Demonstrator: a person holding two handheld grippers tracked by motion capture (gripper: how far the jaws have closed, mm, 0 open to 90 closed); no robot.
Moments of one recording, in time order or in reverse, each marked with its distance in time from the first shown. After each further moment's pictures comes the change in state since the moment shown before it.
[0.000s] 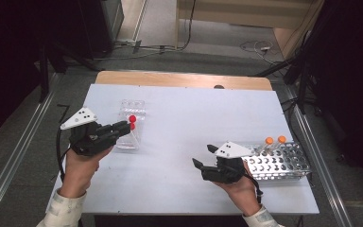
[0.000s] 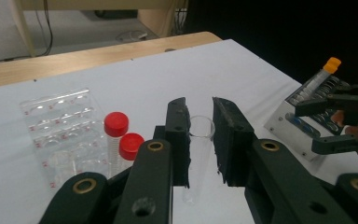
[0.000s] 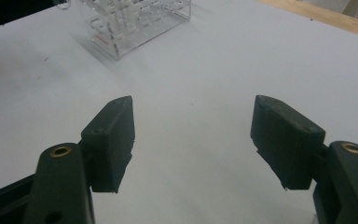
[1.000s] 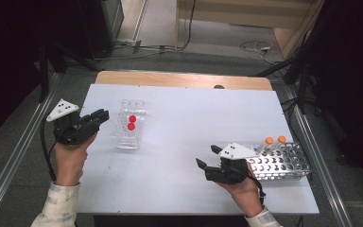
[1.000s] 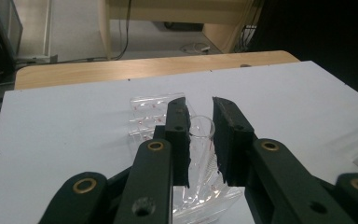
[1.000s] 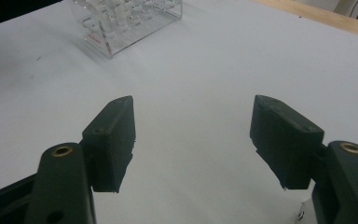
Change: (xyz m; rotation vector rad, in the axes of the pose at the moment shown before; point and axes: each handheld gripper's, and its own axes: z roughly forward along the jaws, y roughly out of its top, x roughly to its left) left arm 0.043 -0.005 -0.002 -0.054 0.259 -0.073; right arm -0.004 -0.005 -0.006 -0.004 -0.021 0.011
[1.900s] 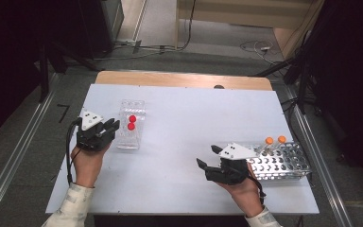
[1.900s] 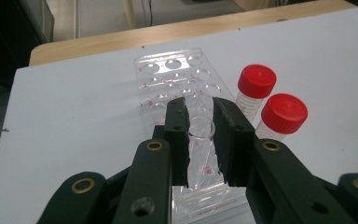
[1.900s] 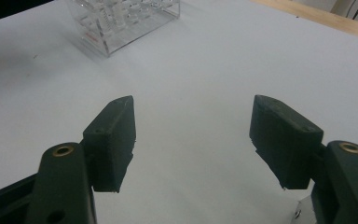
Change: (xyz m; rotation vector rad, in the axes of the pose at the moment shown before) left arm -0.020 -0.036 0.040 0.098 0.140 0.113; right arm 0.000 -0.001 0.000 0.002 -0.011 -0.009
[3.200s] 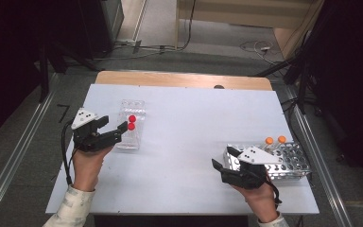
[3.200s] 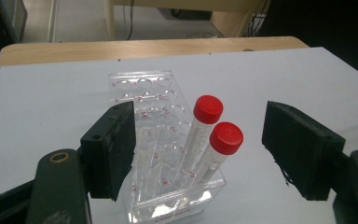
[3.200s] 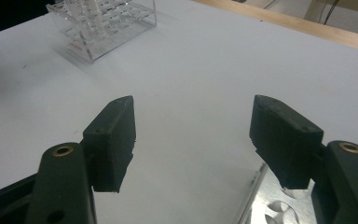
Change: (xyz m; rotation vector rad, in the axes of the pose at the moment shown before) left arm -0.005 0.015 -0.023 -0.067 -0.112 -0.129; right arm -0.019 -0.013 -0.038 -0.048 -0.050 0.050
